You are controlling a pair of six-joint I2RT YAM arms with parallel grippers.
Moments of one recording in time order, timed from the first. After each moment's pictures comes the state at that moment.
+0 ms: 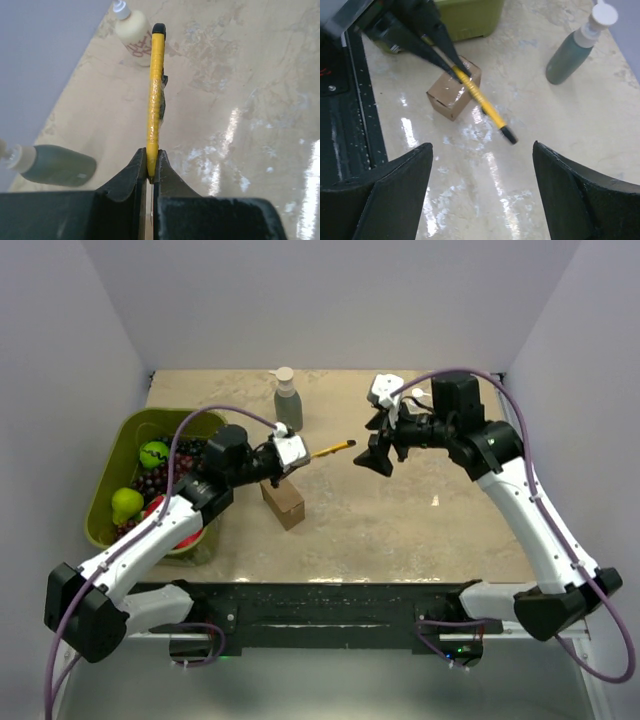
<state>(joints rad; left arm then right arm) -0.59 1.13 0.89 -0.04 0.45 0.52 0.45 1.32 1.60 -0.83 -0.64 -0.45</state>
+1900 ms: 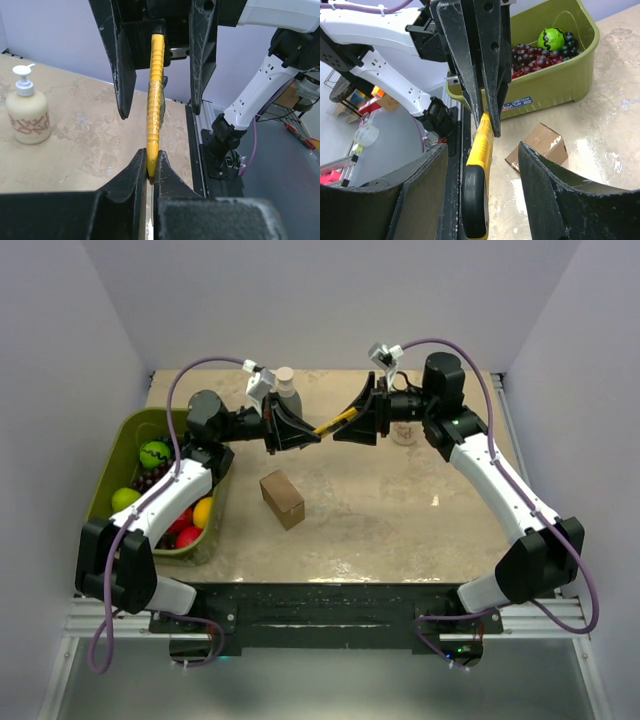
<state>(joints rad) -0.35 1.41 1.04 0.63 1.15 -0.53 0.36 1.47 1.40 -0.07 -1.17 0.30</state>
